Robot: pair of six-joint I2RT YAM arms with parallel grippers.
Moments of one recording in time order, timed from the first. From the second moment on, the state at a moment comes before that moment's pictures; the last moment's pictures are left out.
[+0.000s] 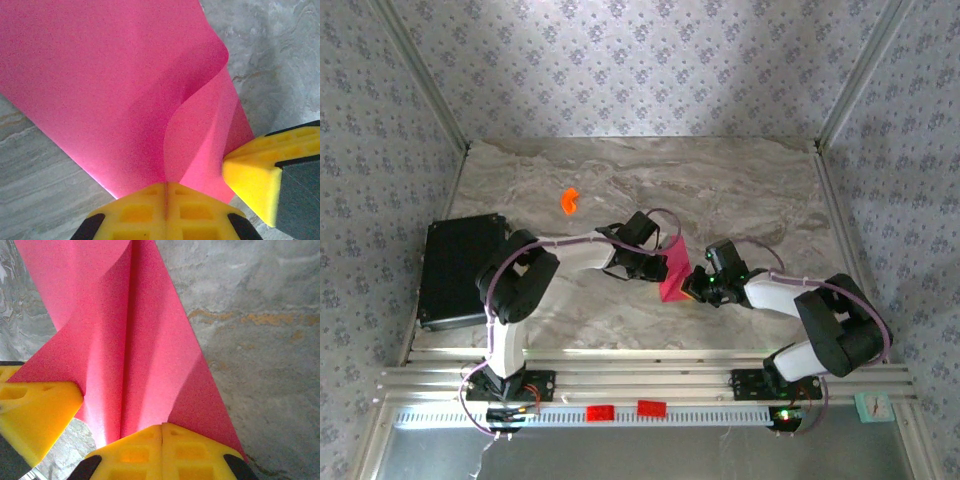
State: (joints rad) left arm -0.81 1.94 1.20 -0.32 0.40 -0.52; right arm 0.49 1.44 0.48 0.00 -0.38 0.97
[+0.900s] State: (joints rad) left arm -0.81 1.95 1.20 -0.33 0.38 -0.49; right arm 0.49 1.44 0.48 -0.01 -0.38 0.97
